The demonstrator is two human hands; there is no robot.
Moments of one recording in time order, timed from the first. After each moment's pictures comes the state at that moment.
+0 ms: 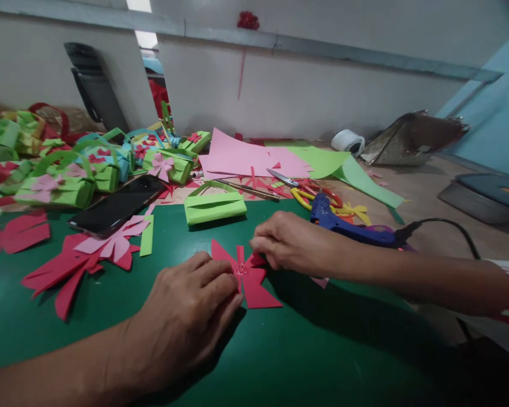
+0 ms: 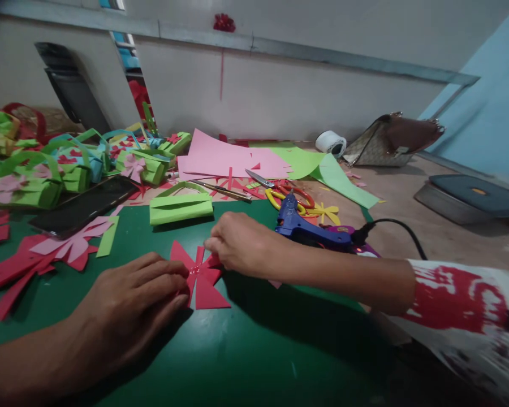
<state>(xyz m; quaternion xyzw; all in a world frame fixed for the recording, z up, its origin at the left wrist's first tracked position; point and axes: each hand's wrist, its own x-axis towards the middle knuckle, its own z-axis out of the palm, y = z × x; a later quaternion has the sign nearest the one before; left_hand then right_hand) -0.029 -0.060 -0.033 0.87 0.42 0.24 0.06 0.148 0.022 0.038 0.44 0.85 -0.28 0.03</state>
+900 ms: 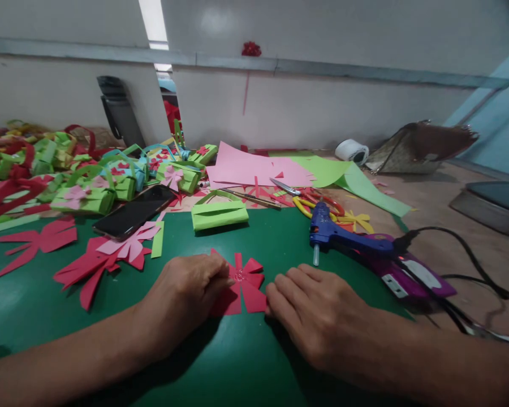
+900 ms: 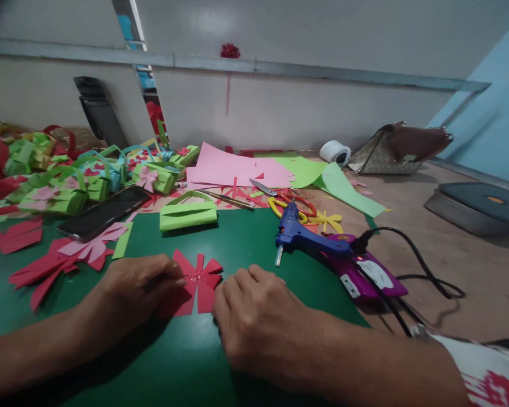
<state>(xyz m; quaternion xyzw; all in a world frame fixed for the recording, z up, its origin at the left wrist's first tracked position) -0.033 -0.053 -0.033 0.81 0.50 0.28 0.09 0.188 -0.037 0.000 0.12 0.96 0.23 -0.07</state>
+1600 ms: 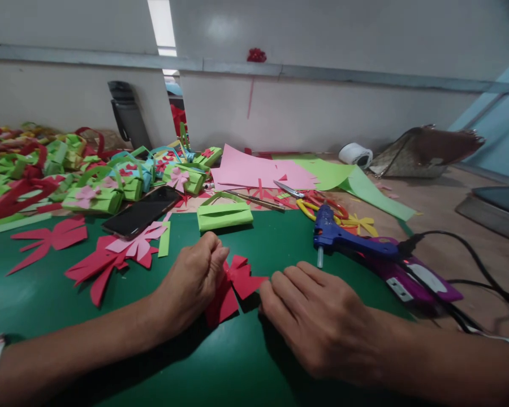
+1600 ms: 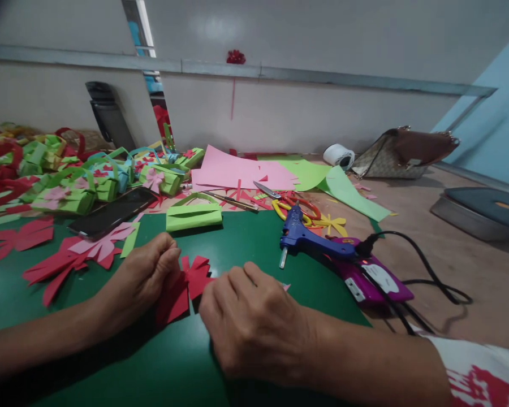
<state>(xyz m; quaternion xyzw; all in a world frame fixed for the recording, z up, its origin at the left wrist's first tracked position) -0.026 -0.046 -0.018 0.72 0.59 0.32 0.20 0.172 -0.035 0.000 0.12 0.94 0.25 -0.18</state>
